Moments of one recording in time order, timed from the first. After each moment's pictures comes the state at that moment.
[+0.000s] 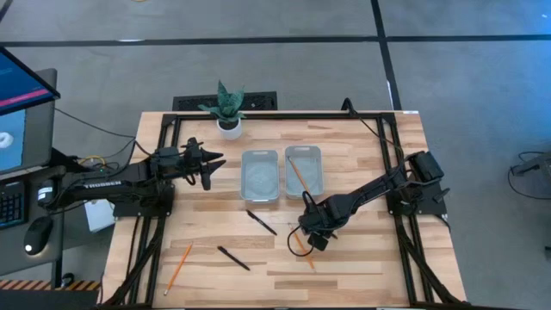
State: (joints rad) left arm 0.29 0.56 0.24 0.09 -0.11 -0.14; right arm 0.34 1.85 1.09 -0.79 -0.05 0.83
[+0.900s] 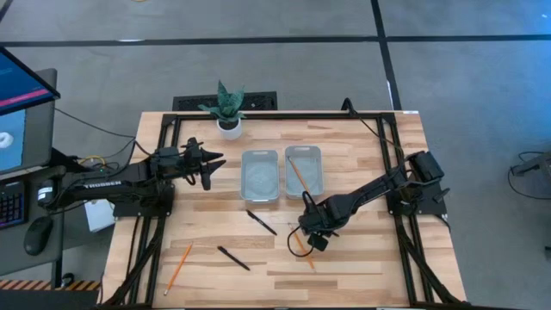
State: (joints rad) left arm 0.29 0.56 0.24 0.10 -0.11 -0.14; right arm 0.34 1.85 1.10 -0.79 -0.05 0.82
